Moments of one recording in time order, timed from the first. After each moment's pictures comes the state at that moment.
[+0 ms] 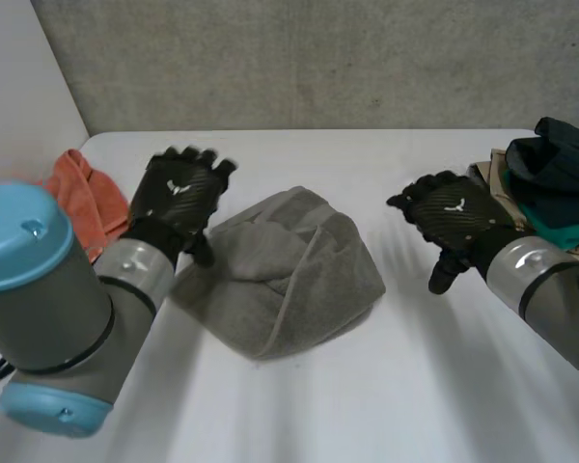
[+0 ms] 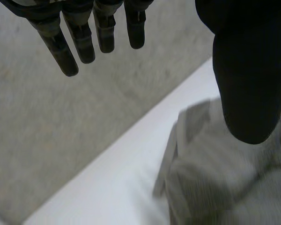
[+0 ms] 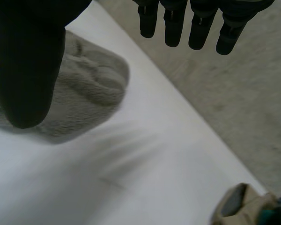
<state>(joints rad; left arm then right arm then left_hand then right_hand) 4.15 -1.81 -1.66 3.42 -1.66 3.50 1.88 -1.34 1.63 0.00 1.29 2.60 0.22 0.23 0.23 0.23 0.05 0.22 0.21 0.21 0.20 0.04</state>
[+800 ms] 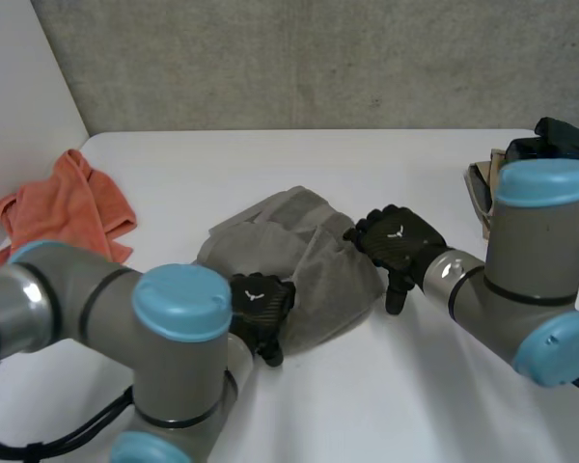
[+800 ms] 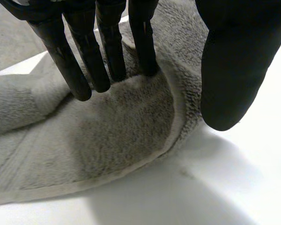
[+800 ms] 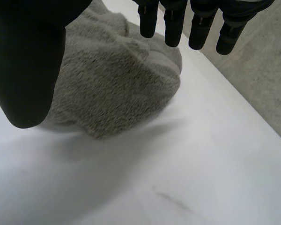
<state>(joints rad) 3.93 -2.16 -1.53 3.25 -1.75 3.20 2.01 -1.05 1.42 0.05 1.34 2.59 0.57 0.57 0.57 0.57 0.39 0.22 0.21 0.21 0.21 0.04</state>
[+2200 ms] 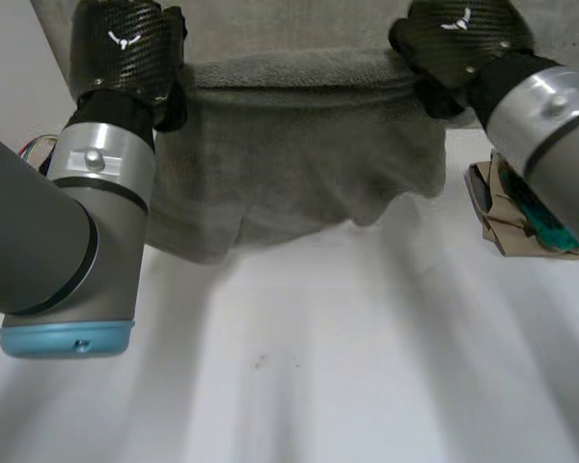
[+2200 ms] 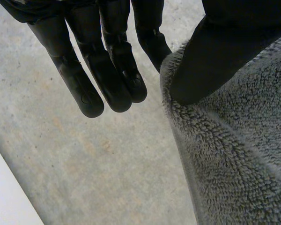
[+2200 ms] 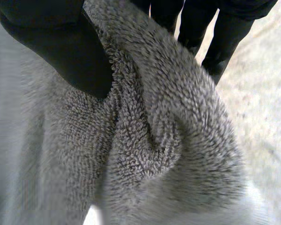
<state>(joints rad) 4.08 -1.74 -1.43 3.54 -1.87 3.56 1.99 -1.38 1.21 0.02 1.34 2.56 1.15 1.20 1.19 1.20 0.98 1.09 1.16 1.18 1.20 0.97</state>
